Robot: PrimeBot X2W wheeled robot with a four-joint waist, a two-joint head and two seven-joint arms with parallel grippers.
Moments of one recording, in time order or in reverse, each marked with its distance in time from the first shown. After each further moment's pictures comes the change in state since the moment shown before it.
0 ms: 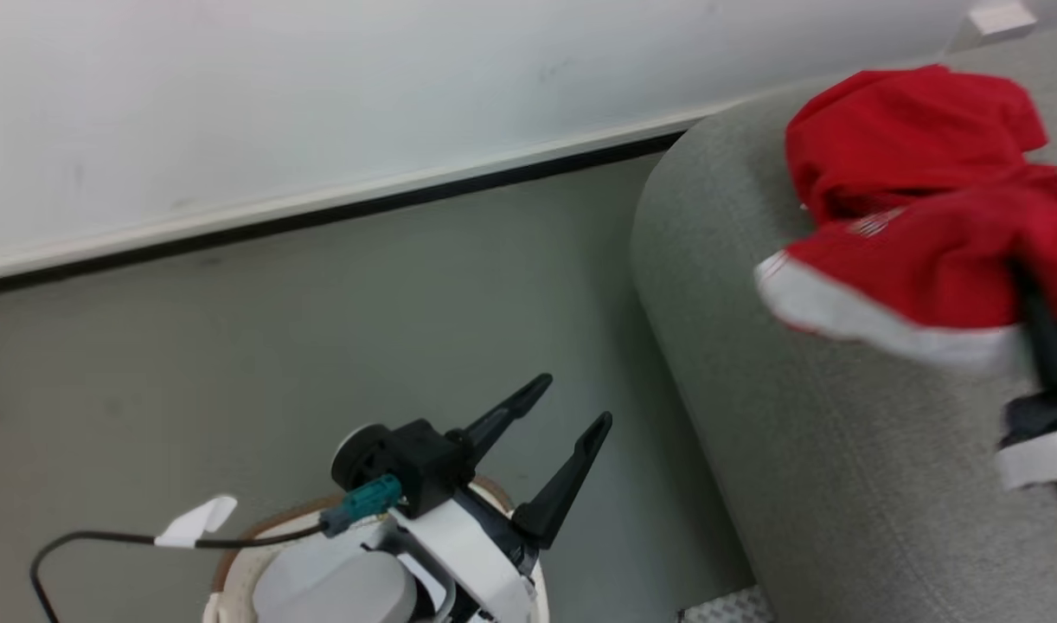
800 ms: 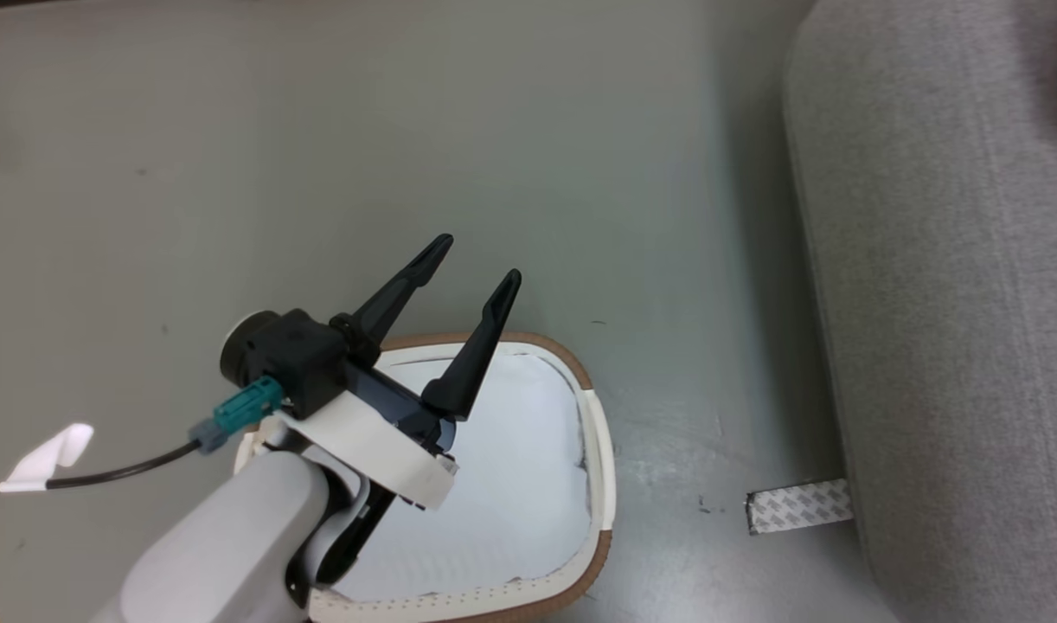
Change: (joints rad) left arm -0.113 0.106 0.142 -0.072 -0.007 0.023 -0.002; right arm -0.320 -0.202 -0.408 0.457 0.068 0.000 0.495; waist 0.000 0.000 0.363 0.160
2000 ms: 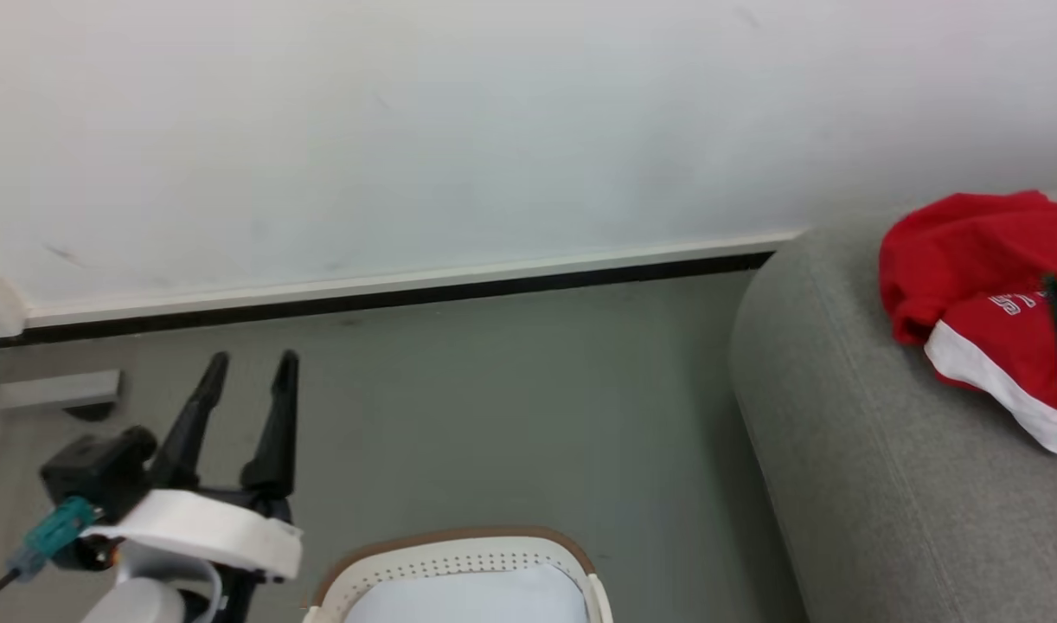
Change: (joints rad) left arm 0.380 0.064 0.308 -0.058 -0.107 0.178 -0.017; right arm 0.396 0.203 0.127 -0.769 -0.119 0.000 0.240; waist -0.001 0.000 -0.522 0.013
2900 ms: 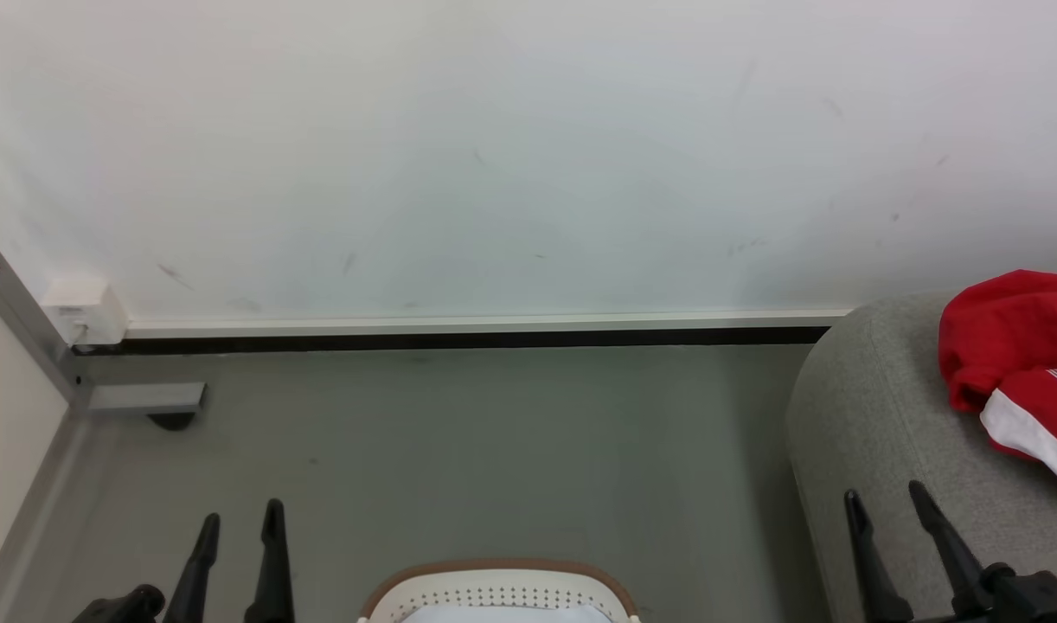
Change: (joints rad) left arm 0.312 -0.285 0.283 0.081 0.191 -0.114 0.000; right arm 0.289 0.261 0.230 0.334 -0.145 0.000 -0.783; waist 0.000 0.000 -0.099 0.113
